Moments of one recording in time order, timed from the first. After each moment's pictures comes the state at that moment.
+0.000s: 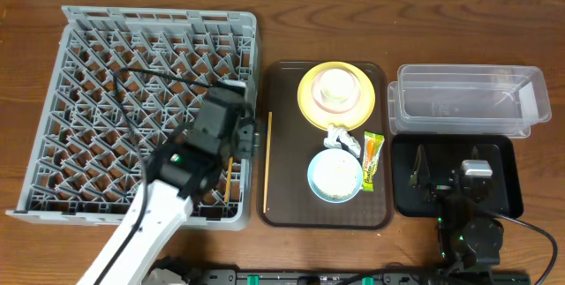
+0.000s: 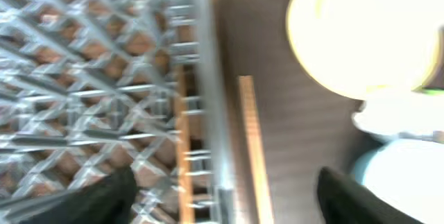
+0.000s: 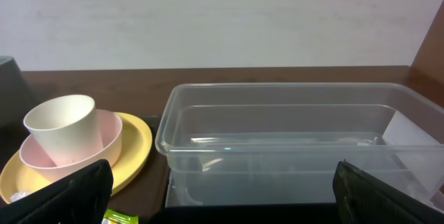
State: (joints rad) left arm -0.44 1.16 0.92 -0.67 -0.12 -0.25; right arm 0.06 0.02 0.01 -0.06 0.09 0.05
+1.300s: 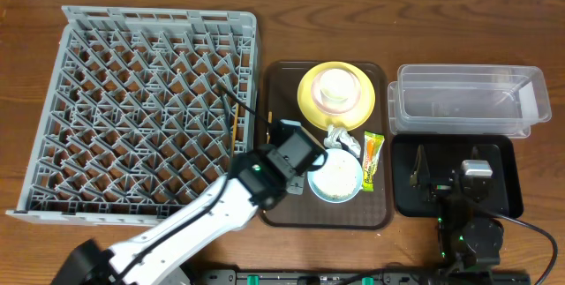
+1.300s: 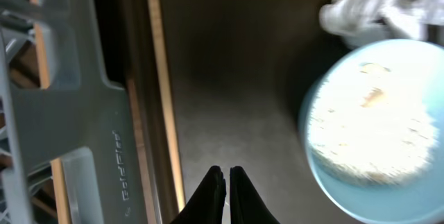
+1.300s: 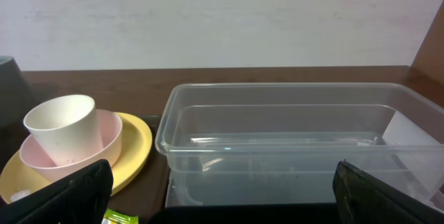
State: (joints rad) left arm -0.85 1.40 0.92 -0.73 -0.23 -0.65; right arm 0.06 0.02 0.01 -0.06 0.09 0.05
